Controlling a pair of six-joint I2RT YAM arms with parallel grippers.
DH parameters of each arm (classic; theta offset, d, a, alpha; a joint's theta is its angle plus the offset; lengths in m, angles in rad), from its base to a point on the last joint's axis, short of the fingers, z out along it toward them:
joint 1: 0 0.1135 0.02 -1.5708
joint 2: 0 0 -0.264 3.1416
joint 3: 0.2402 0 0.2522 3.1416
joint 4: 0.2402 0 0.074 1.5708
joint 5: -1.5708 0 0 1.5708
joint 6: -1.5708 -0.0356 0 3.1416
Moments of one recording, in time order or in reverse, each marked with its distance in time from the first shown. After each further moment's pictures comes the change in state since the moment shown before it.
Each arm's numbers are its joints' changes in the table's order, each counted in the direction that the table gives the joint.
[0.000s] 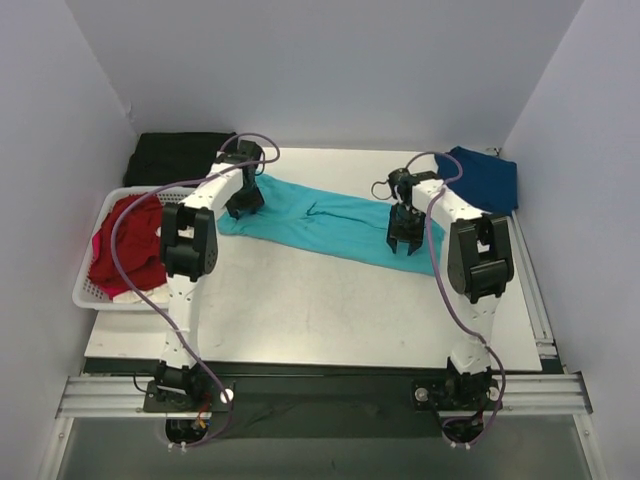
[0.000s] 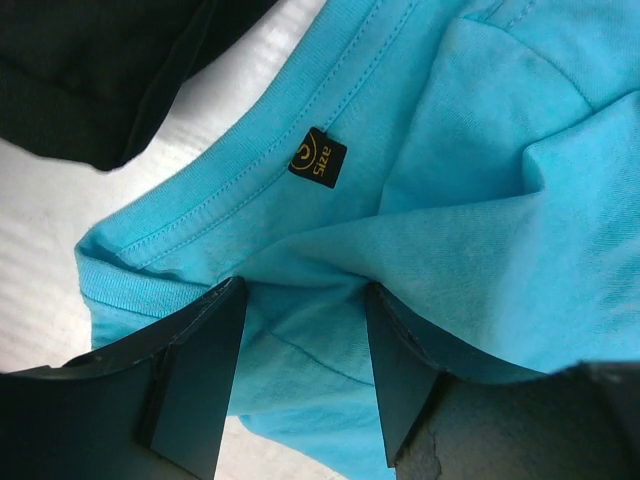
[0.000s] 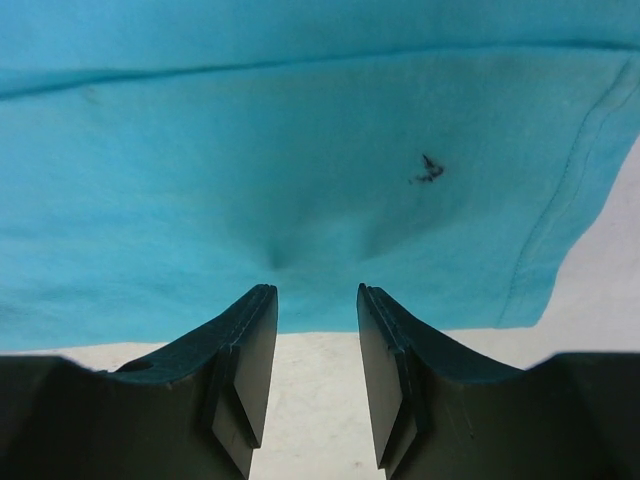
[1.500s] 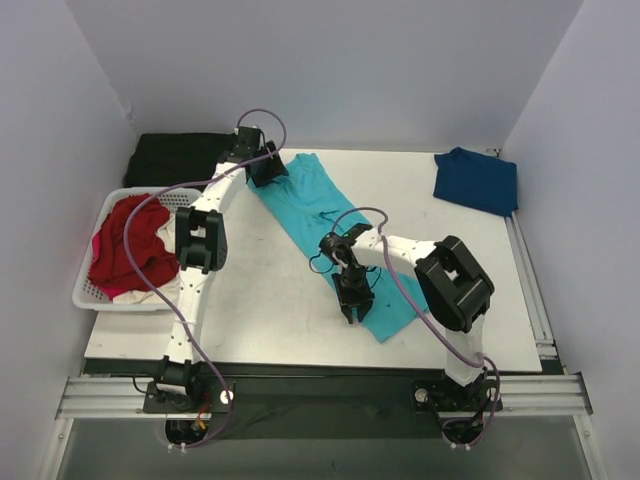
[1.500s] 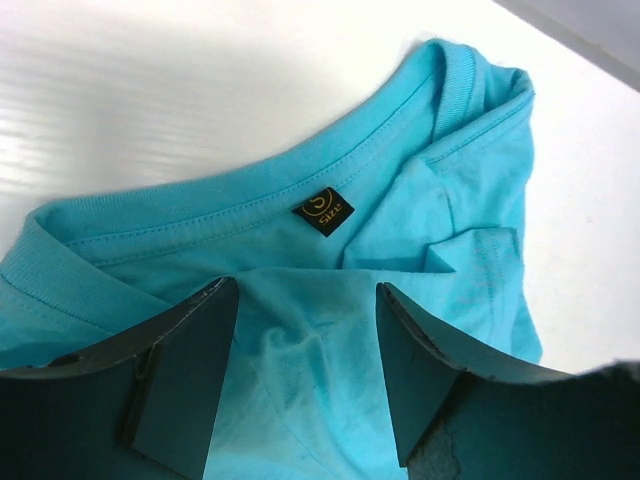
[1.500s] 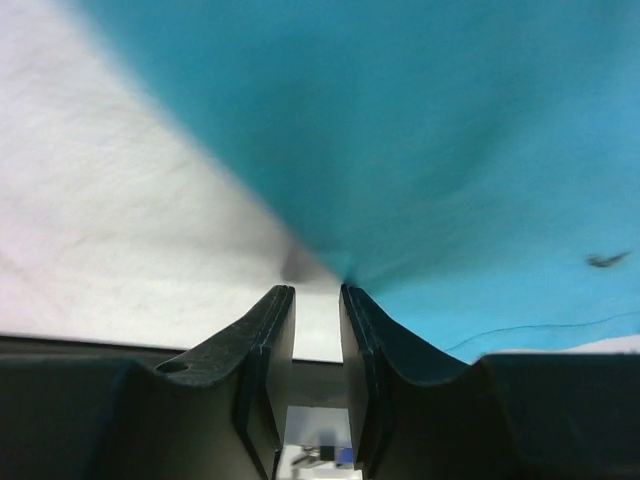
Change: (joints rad) left arm 0.029 0.304 0.423 -0.355 -0.455 -0.042; right arm 0.481 -0.116 -0.317 0.042 0.226 -0.106
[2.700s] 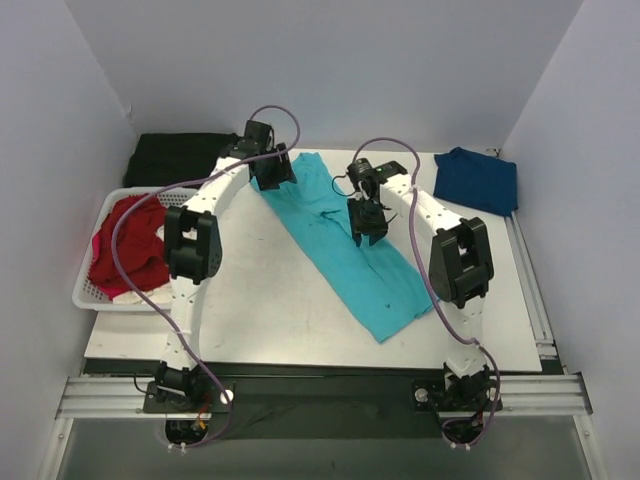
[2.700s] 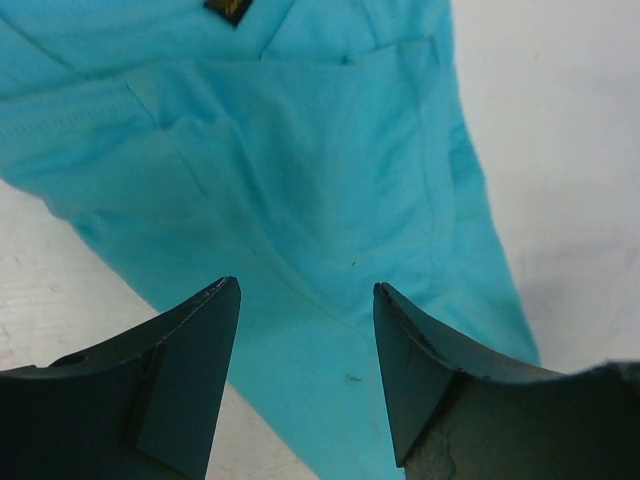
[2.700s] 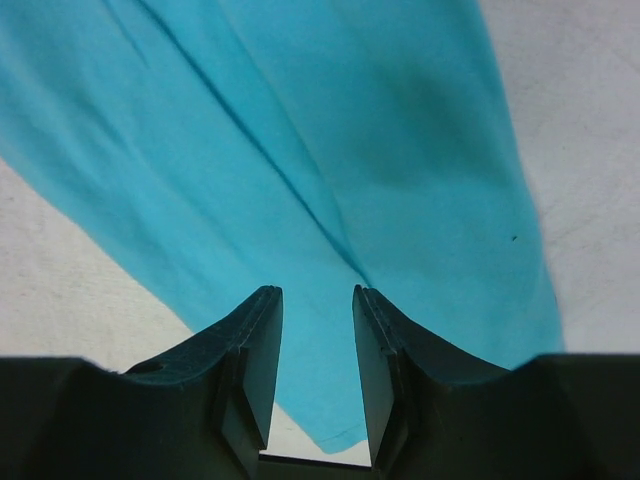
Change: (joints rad) left arm -0.069 -0.305 -0.271 0.075 -0.026 -0.071; right arm -0.259 0.149 0.539 0.057 -0.114 0.215
